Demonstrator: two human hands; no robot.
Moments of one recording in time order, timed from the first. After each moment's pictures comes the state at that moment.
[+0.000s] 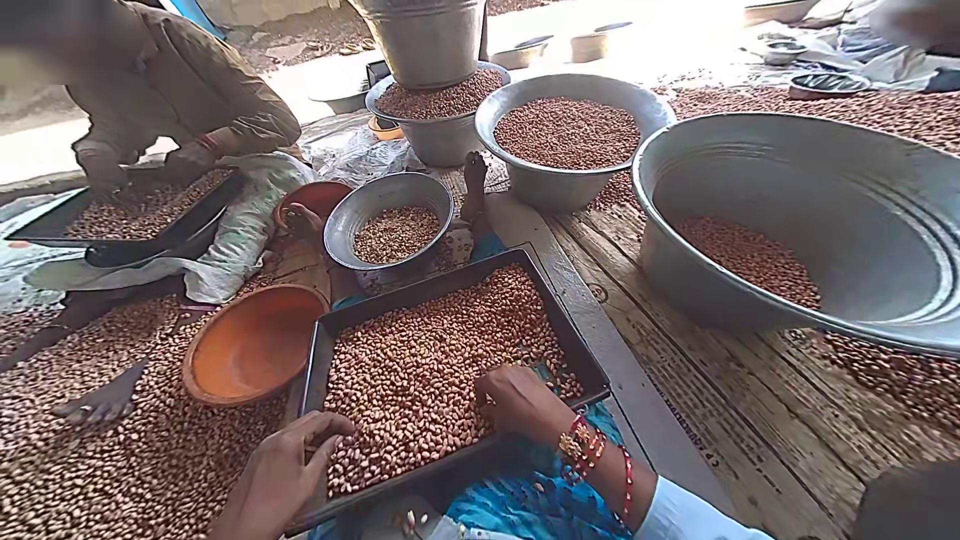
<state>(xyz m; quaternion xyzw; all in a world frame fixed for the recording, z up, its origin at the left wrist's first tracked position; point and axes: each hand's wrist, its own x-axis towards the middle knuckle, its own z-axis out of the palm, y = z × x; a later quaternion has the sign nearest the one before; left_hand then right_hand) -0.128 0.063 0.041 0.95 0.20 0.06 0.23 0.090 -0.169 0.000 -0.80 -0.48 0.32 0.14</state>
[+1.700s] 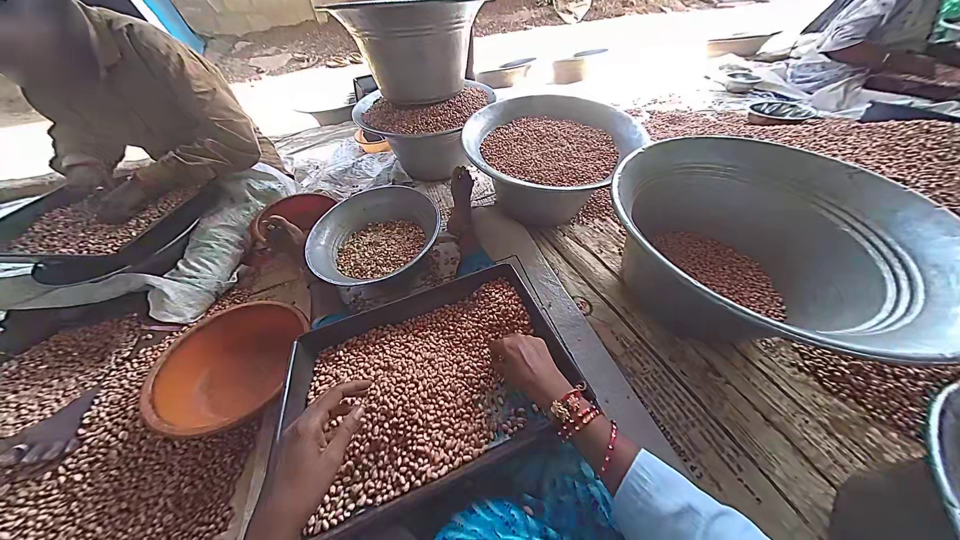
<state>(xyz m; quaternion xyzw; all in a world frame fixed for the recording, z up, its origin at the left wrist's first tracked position) -0.076 0.050 0.017 0.91 0.20 0.15 0.33 0.147 -0.171 -0.007 -0.90 -0.37 0.22 0.09</state>
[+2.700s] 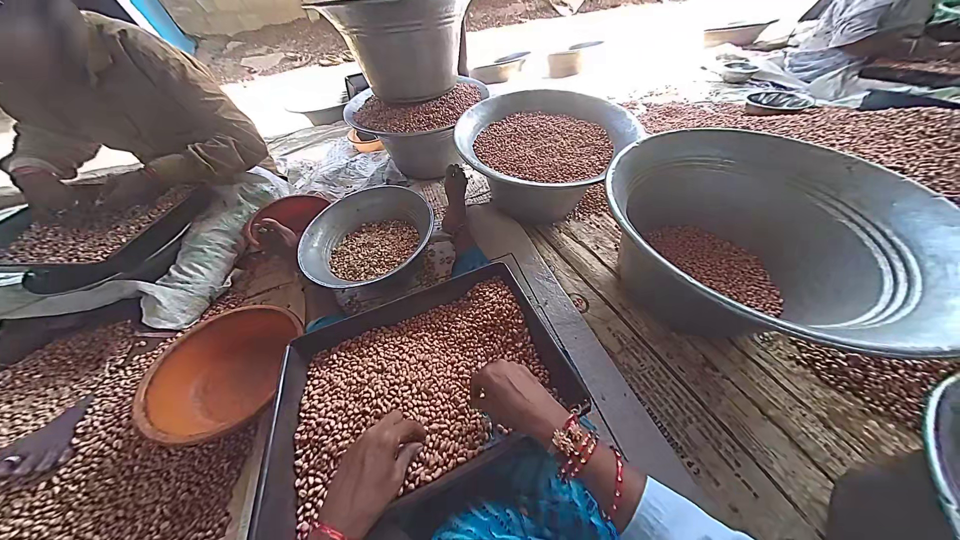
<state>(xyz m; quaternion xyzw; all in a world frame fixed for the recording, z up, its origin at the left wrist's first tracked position) -0.054 0.006 -0.024 0.98 0.07 0.02 0.20 0.118 -0.178 -0.003 -0.83 -0.46 0.28 0.17</state>
